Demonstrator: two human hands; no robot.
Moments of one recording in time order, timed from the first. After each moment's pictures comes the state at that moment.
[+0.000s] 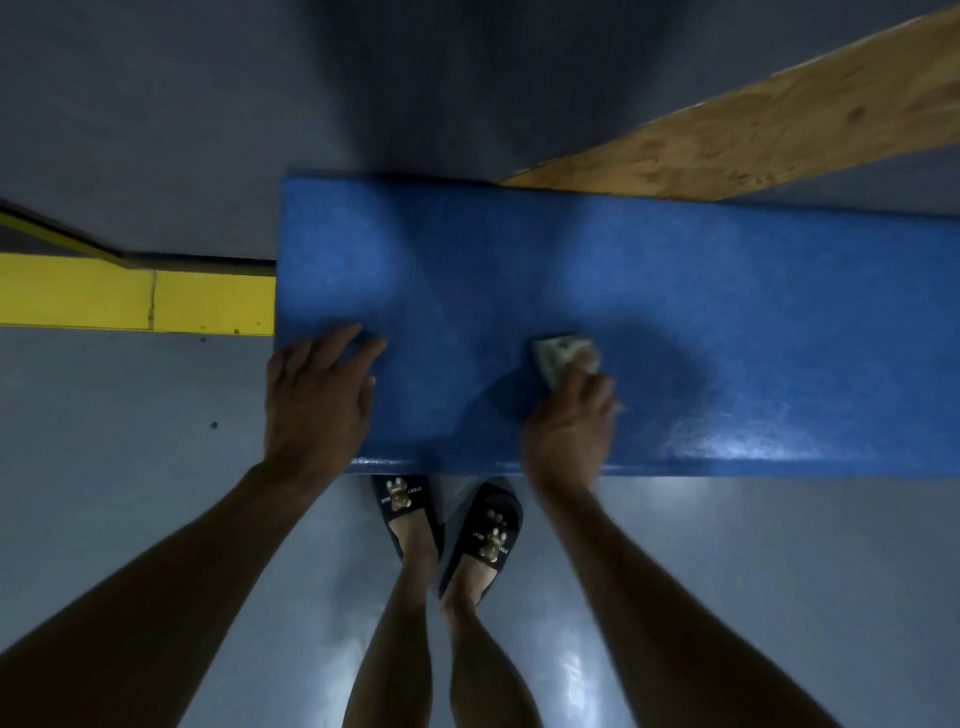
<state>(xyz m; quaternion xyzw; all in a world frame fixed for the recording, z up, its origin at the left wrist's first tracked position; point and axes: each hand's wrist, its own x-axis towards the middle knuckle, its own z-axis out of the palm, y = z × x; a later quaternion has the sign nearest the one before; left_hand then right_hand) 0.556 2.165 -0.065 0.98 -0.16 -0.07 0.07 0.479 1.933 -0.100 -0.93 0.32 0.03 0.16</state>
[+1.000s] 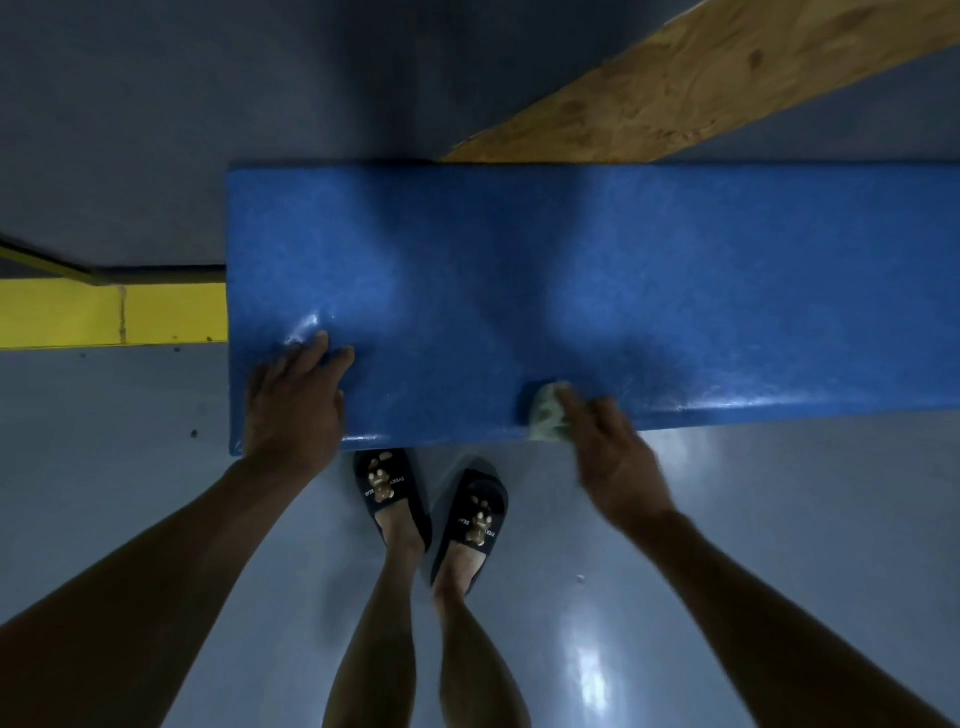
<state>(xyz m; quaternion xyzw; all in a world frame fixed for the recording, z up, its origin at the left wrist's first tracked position) 0.527 2.147 -0.070 0.97 -0.15 -0.18 0.03 0.368 1.826 -0.084 -0.98 0.06 0.10 0.18</state>
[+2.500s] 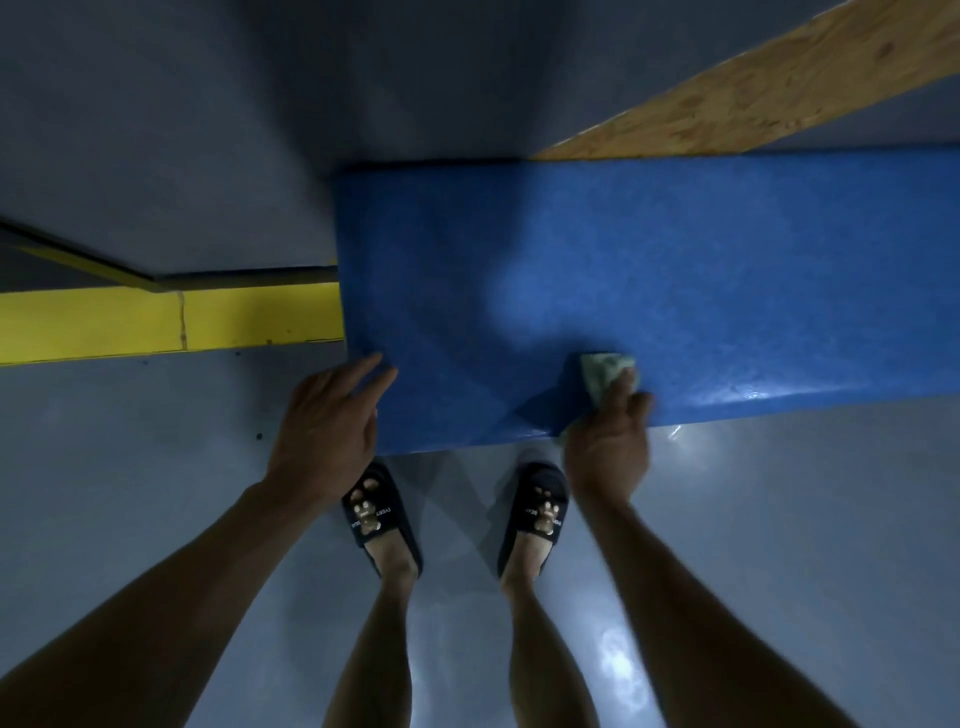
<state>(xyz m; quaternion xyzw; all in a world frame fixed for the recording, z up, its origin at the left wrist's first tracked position) 0.544 2.271 -0.071 0.94 -0.28 -0.15 0.12 0.438 2.004 -0.081 -0.87 0.45 0.08 0.19</state>
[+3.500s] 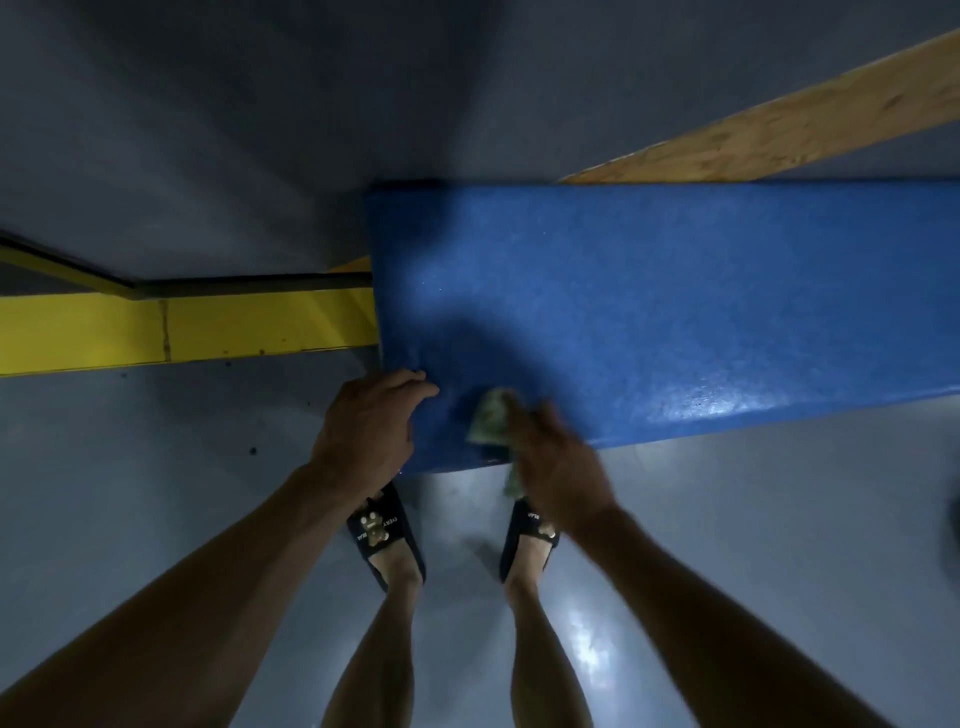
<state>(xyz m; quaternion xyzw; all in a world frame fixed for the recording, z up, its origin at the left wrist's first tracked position) 0.586 2.280 -0.077 0.90 -0.28 -0.23 0.23 0.467 2.077 -0.056 -0.96 0.09 0.22 0.16</state>
